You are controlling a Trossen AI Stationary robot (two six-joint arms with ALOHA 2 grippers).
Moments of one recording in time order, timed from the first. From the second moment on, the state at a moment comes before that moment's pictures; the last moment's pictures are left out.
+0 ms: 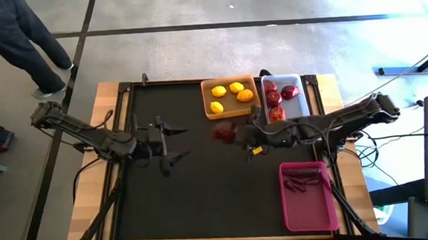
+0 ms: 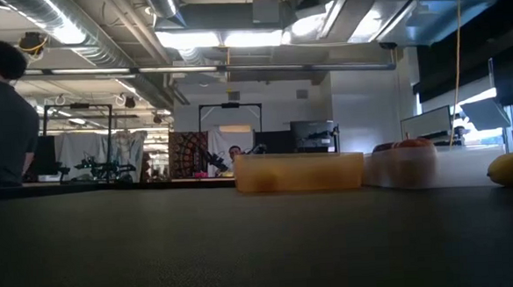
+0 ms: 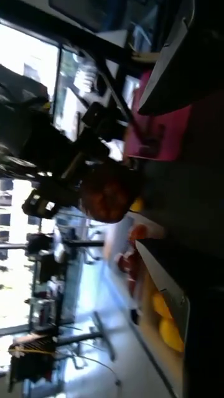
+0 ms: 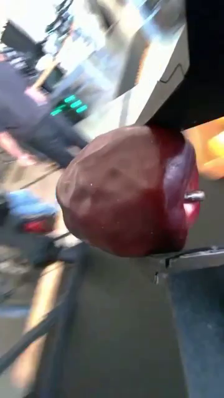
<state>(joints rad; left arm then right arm) -0.40 0.99 0.74 0.19 -0.65 -0.14 0.24 1.36 1.12 -0.08 0.52 -0.24</state>
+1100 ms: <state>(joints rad) -0.38 1.00 0.74 -0.10 -0.66 -0.35 -0.64 1.27 1.12 -1.23 0.35 0.16</state>
